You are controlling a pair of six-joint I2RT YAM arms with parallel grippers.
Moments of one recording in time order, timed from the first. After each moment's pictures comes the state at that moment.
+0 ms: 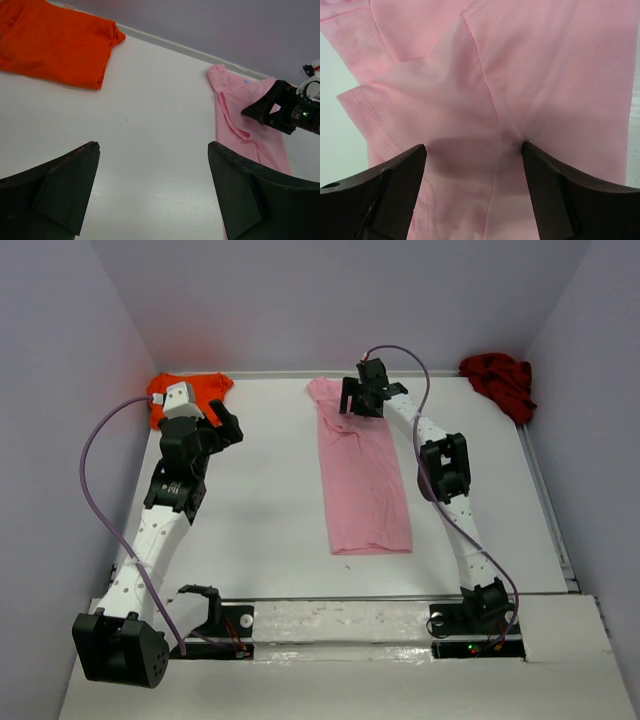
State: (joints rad) left arm -0.14 1.01 0.88 -0.08 -0.15 -0.38; right arm 0.38 2.61 2.39 -0.54 0.03 0.40
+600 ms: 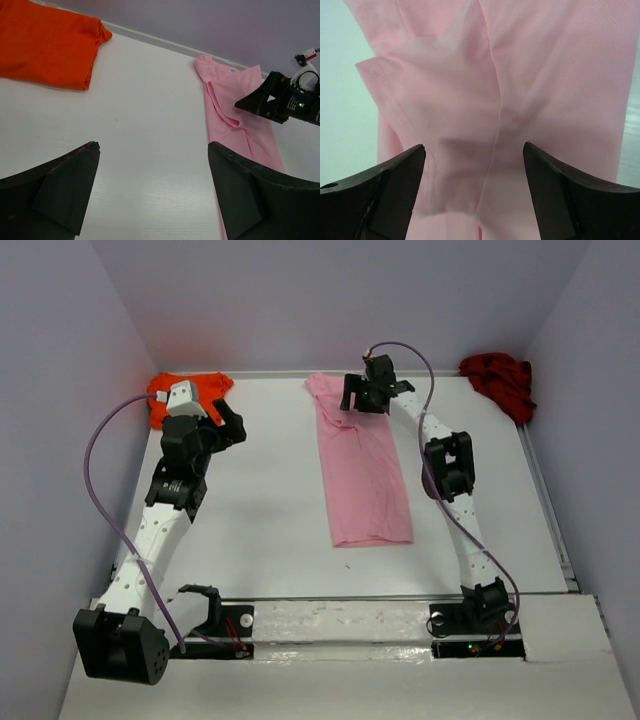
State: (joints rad) left arm -0.14 1.03 0.88 -0.07 -0.10 -0.38; right arm 0.35 2.65 2.45 -0.51 -0.10 0.35
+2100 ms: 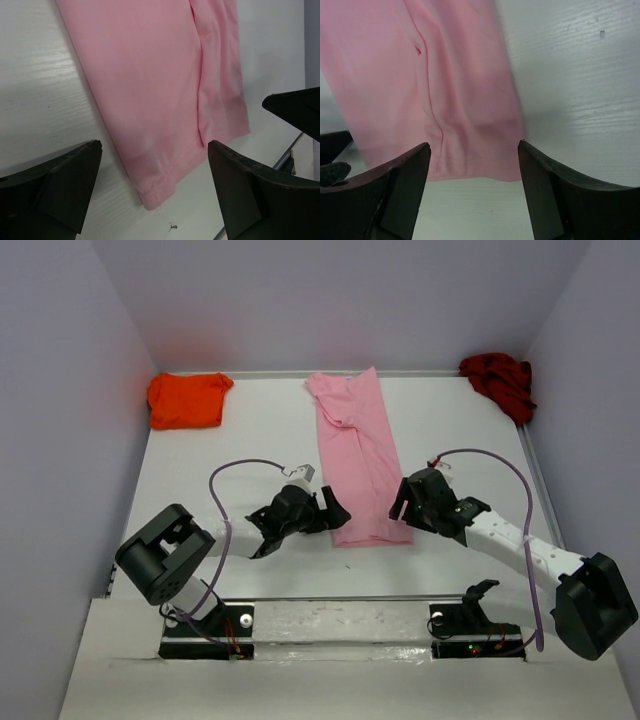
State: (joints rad) left arm -0.79 1.51 0.46 0.52 0.03 -0.86; right arm 0.58 1.14 0.64 -0.40 0.25 0.82
